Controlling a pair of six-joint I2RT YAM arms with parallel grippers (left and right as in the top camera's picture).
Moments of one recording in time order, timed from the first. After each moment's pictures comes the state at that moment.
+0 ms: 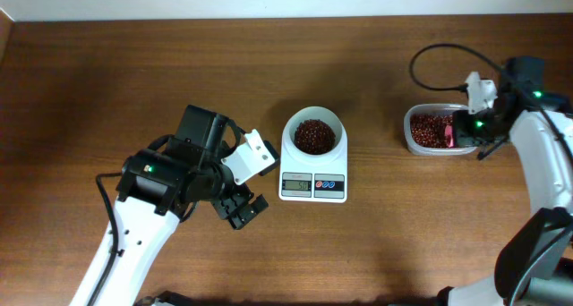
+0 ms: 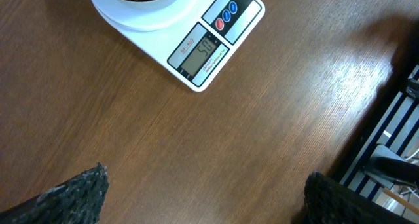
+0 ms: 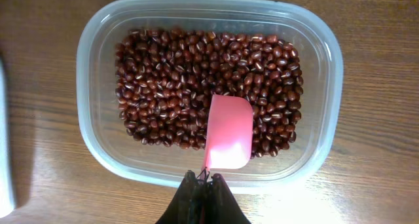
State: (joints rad) left arm -0.35 1.24 1.23 -1.20 0.30 0.56; right arm -0.21 1.70 1.34 -0.93 -0.12 -0.24
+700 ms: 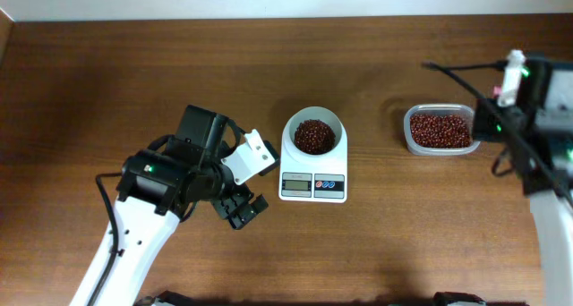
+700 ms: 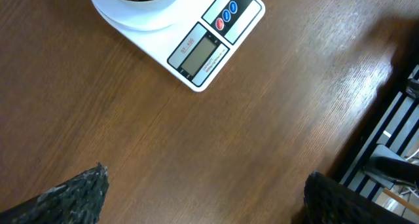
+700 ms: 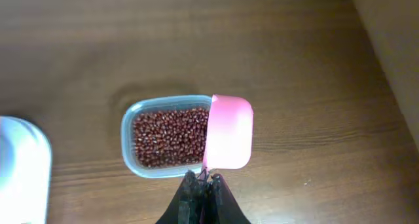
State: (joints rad) left arm -0.35 1.24 1.23 -1.20 0.30 0.56; right arm -0.08 1.23 1.42 -0.99 0.16 -0.02
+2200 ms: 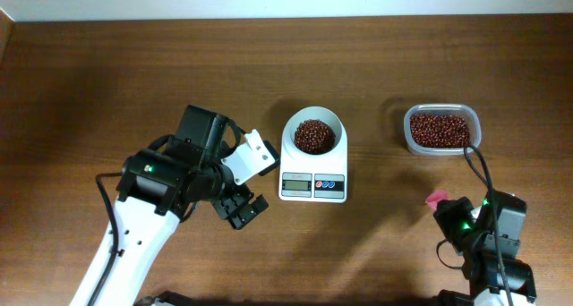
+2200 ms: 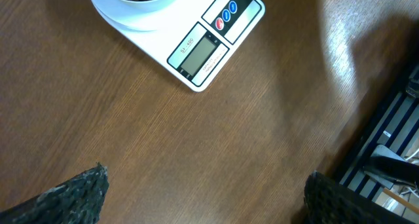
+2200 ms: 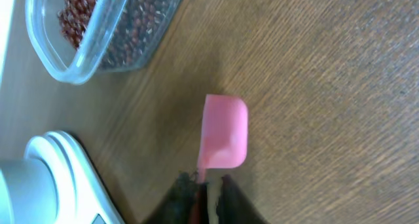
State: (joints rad) left arm -0.35 1.24 1.23 -1.20 0.30 0.56; right arm -0.27 0.71 0.36 -0.55 -0.20 0.82
